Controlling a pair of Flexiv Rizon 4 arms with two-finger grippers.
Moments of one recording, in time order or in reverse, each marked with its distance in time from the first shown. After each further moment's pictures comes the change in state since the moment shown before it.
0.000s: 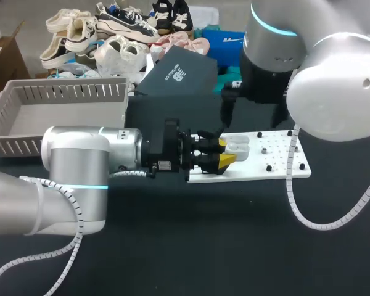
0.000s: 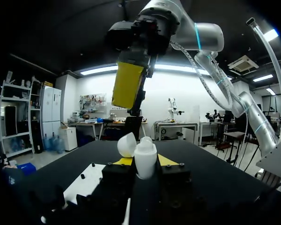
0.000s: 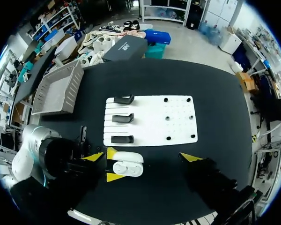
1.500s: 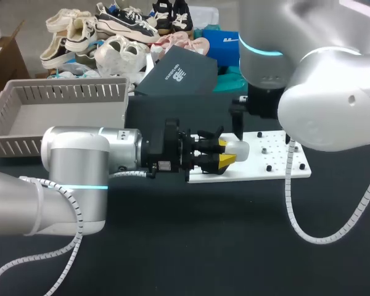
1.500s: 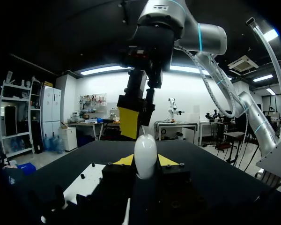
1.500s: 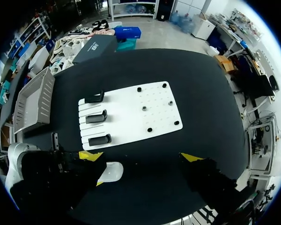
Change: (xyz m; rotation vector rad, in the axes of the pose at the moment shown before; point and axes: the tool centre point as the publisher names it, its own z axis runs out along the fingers) left arm 0.000 -0.001 0.000 0.000 0.000 0.000; right arm 0.017 -0.029 0.024 0.164 0.023 0.182
